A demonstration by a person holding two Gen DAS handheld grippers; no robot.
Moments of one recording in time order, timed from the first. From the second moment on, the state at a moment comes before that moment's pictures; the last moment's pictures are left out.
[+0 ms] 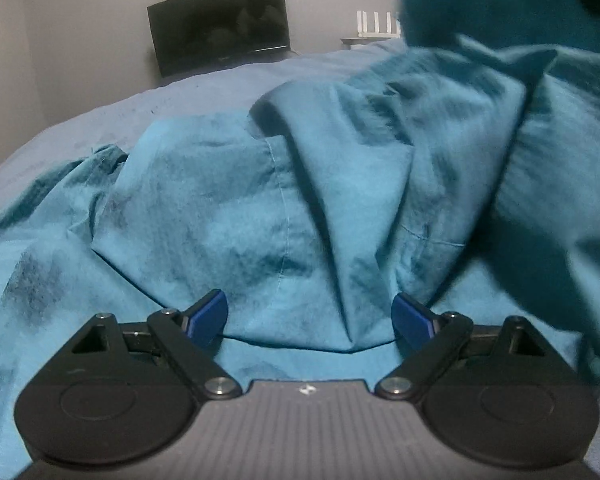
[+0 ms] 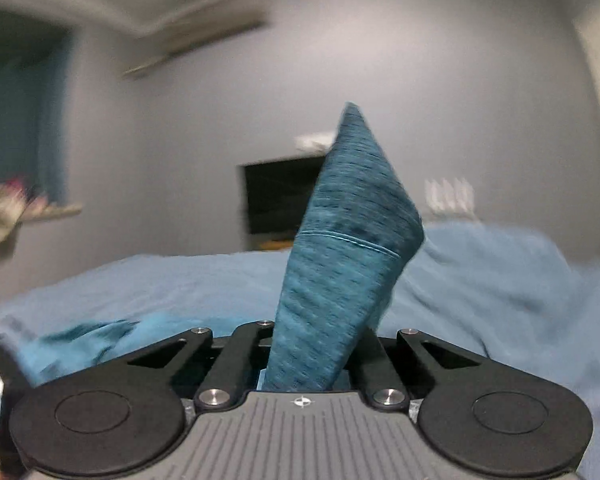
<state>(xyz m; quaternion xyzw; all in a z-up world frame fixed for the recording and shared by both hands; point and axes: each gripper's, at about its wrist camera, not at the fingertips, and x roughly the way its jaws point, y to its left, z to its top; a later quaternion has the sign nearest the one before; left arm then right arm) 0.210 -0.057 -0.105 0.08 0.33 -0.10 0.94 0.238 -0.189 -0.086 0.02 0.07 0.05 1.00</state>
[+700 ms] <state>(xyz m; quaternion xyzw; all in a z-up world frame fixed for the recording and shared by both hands) 0.210 0.202 0.007 -0.36 0.30 -0.17 0.87 0.231 0.069 -0.114 -0.27 0.04 0.28 0.92</state>
